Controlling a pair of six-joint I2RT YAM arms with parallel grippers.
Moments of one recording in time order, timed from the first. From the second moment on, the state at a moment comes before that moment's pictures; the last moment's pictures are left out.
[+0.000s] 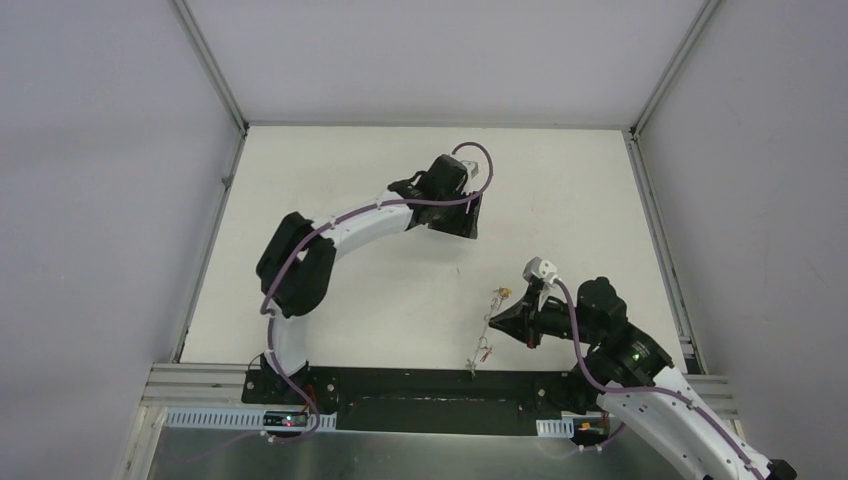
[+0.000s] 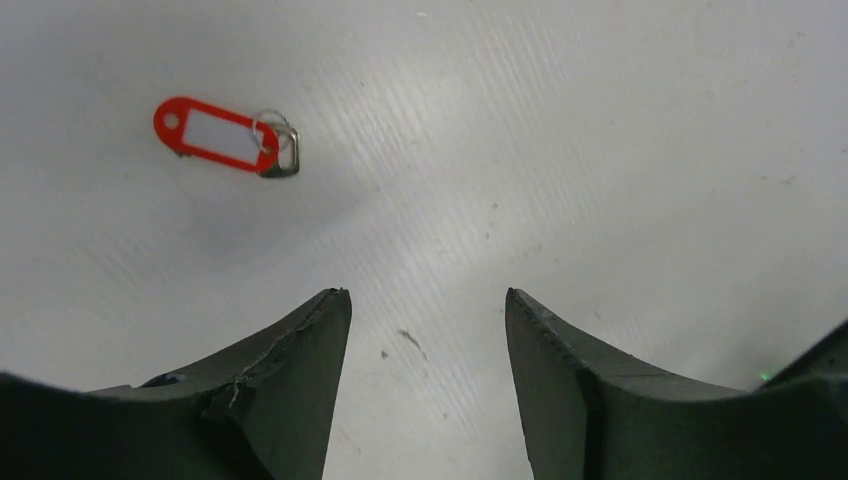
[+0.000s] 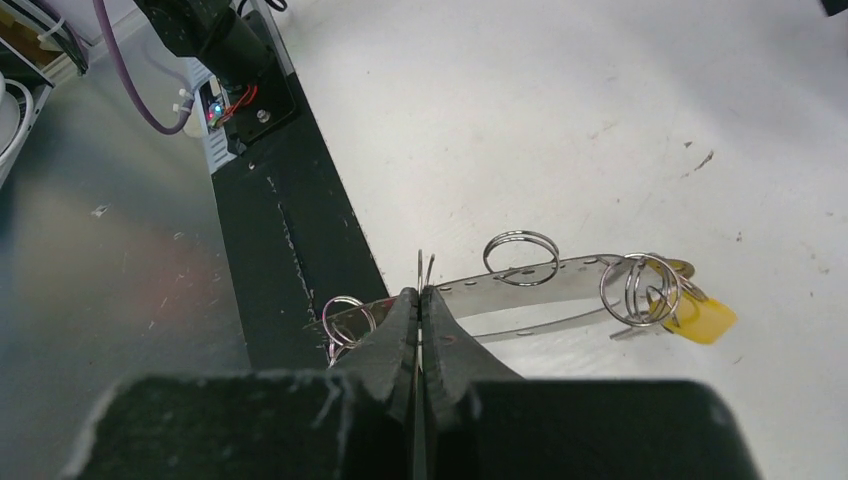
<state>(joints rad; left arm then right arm) -0.76 1.89 1.46 -0.30 0.12 -0.47 0.71 0.31 0.40 -0.41 -0.54 0.16</state>
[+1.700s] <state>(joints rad) -0.68 2.31 1.86 -0.44 0.18 -0.27 0.71 0.34 0.42 -0.49 -0.54 0.17</state>
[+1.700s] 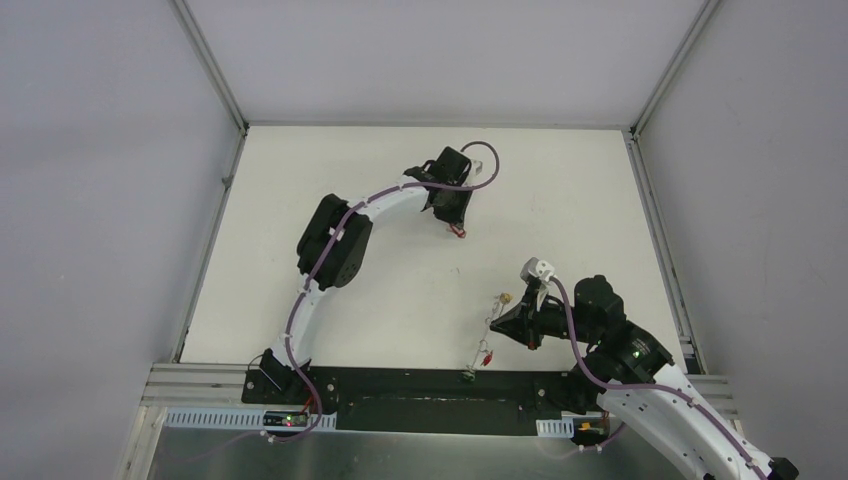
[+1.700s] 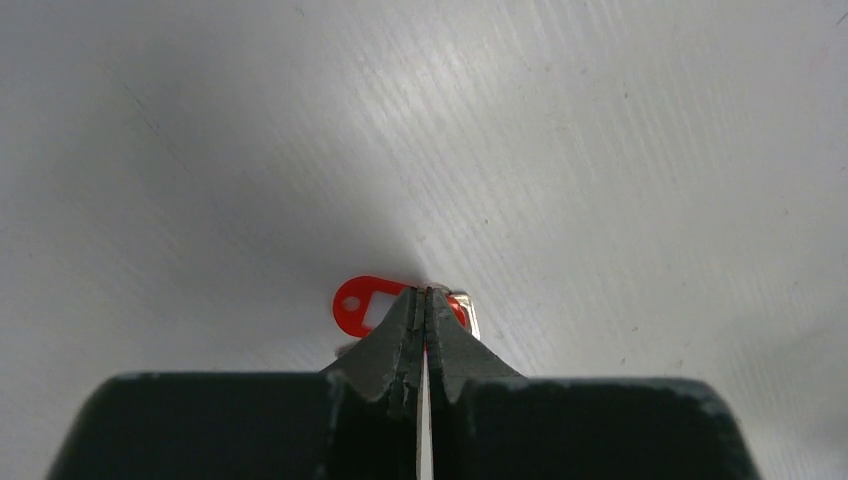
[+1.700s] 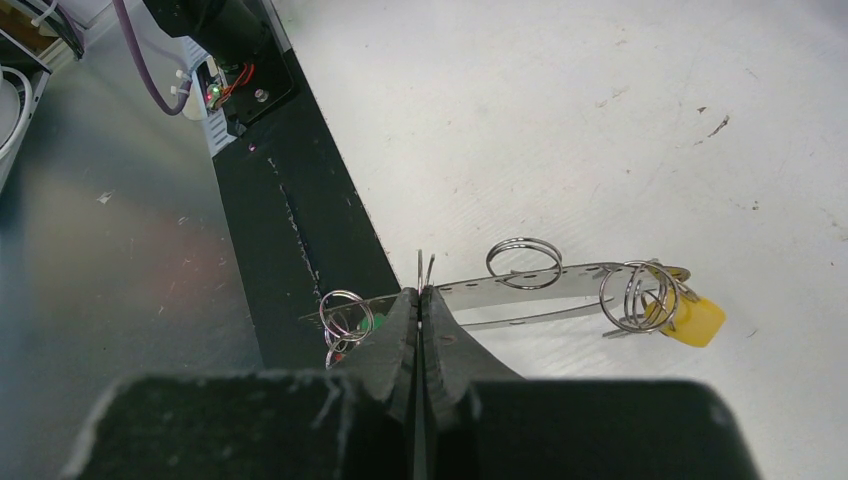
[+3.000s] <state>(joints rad) -0.96 1.02 0.77 -0.14 0.26 -0.17 0.71 0.65 0.58 -0.36 -0.74 0.07</state>
